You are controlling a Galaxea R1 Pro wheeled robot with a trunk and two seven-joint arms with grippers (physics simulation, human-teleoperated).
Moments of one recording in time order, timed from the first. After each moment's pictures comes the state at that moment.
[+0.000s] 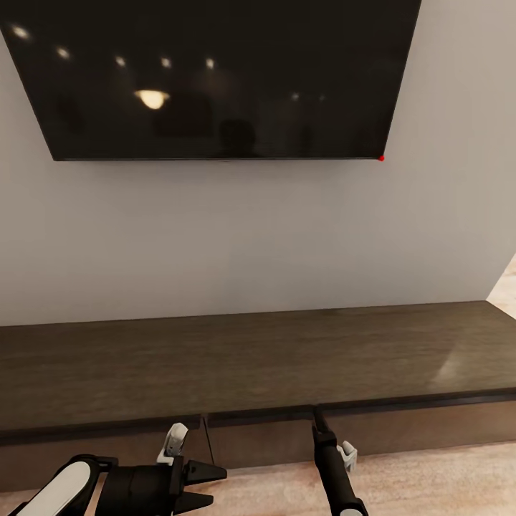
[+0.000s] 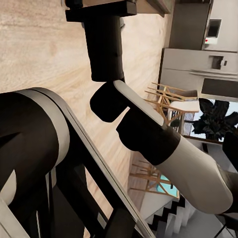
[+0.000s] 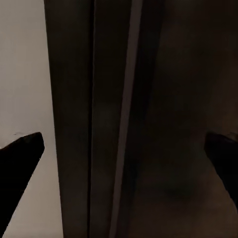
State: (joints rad) left arm -0.14 0.49 -0.47 -1.55 1.71 1.00 -0.05; right arm -0.33 0.11 0.04 -0.44 -1.42 -0.11 0.81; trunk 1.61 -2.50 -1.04
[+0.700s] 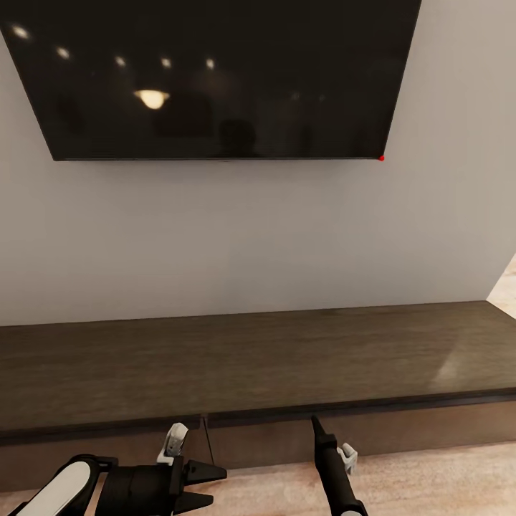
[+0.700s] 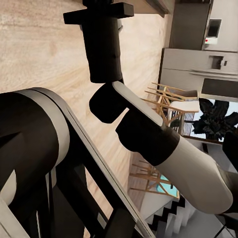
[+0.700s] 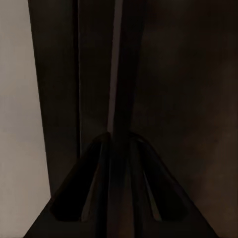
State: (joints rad) left arm -0.14 0.49 -0.47 -1.55 1.70 1.00 -0.05; right arm -0.33 0.11 0.04 -0.43 -1.42 -0.10 0.81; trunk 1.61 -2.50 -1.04
